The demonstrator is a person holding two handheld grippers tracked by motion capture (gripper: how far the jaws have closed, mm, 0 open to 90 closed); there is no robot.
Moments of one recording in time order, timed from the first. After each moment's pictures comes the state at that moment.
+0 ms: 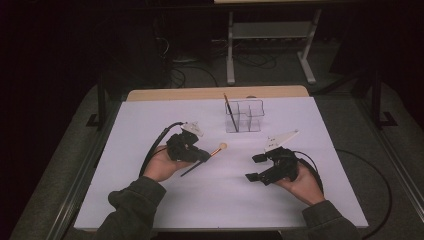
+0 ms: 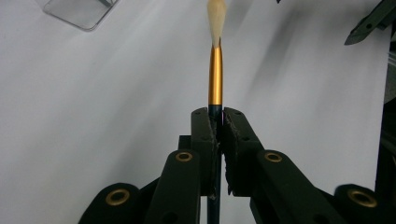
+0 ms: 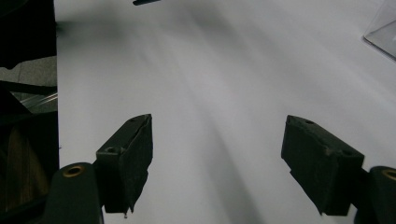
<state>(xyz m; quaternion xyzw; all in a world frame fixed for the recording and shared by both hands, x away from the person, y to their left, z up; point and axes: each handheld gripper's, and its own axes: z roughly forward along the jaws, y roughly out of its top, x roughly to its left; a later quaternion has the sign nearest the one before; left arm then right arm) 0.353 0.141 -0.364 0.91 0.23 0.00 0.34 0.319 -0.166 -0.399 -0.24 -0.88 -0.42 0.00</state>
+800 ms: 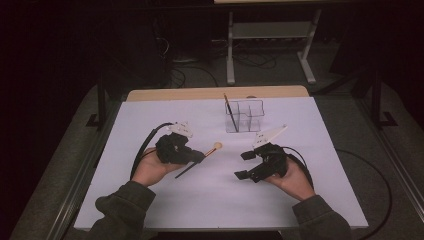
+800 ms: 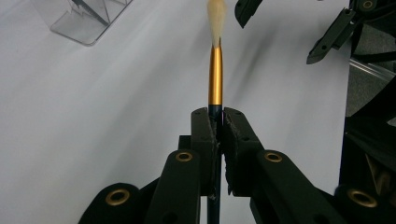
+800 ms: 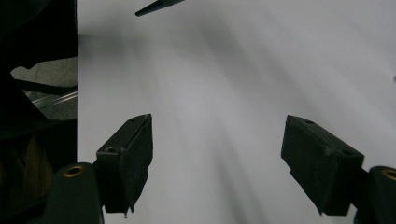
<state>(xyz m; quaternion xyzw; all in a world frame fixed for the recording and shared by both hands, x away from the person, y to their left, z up) 0.335 0.159 -0.344 0.90 0.22 0.00 0.37 0.324 -0.136 -0.384 -0.21 -0.88 -0.43 0.02</state>
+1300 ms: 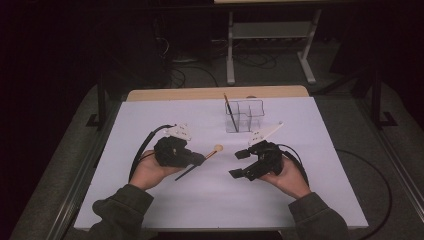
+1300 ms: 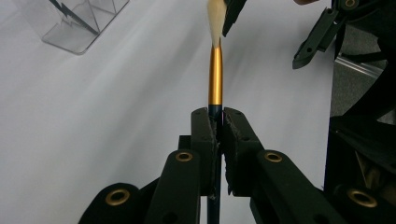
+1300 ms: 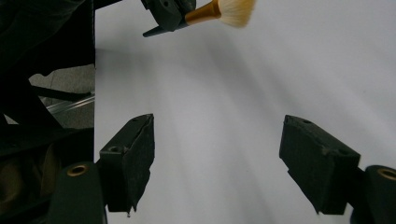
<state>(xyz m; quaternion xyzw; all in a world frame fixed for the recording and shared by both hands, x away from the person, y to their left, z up) 0.324 0.159 -0.340 0.90 0.20 0.00 0.39 0.325 -0.125 -0.375 -0.20 -0.87 -0.44 0.03</state>
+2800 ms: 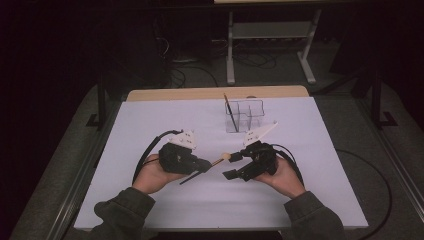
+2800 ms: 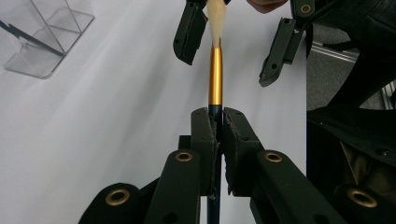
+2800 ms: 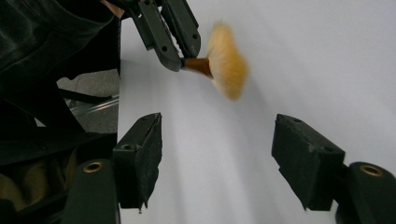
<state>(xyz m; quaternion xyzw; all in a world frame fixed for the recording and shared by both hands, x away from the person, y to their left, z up) 0.310 0.147 -0.340 0.91 0.14 0.00 0.40 0.325 -0.111 -0.373 -0.18 -0.87 -0.46 0.07</state>
